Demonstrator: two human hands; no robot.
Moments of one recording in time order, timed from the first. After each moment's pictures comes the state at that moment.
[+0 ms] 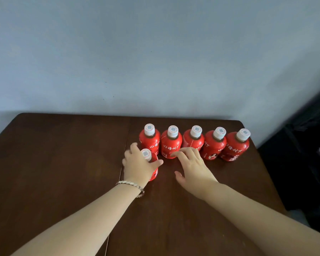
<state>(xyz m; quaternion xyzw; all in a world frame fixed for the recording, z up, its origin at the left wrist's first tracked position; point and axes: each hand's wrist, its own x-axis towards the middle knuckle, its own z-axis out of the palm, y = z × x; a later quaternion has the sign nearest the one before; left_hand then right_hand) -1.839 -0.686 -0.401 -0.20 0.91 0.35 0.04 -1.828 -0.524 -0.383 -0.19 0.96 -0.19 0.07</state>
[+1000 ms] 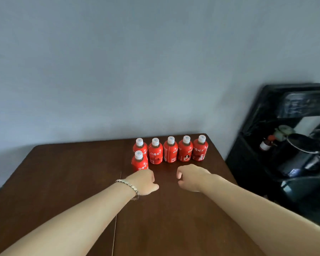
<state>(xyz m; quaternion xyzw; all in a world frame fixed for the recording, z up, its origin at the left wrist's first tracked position) -1.739 -0.668 -0.292 0.09 0.95 0.14 0.28 -1.736 -0.494 -0.278 -0.08 0.96 -0.08 0.24</state>
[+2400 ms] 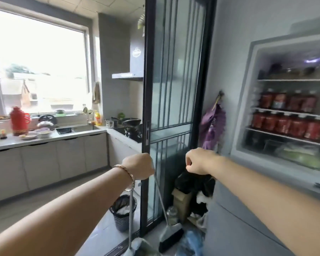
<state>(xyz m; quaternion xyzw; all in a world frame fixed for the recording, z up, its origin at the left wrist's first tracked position) -0.621 -0.079 -0.055 0.93 0.36 0.08 0.04 -0.476 -0.205 -0.019 0.85 0.53 0.00 0.02</state>
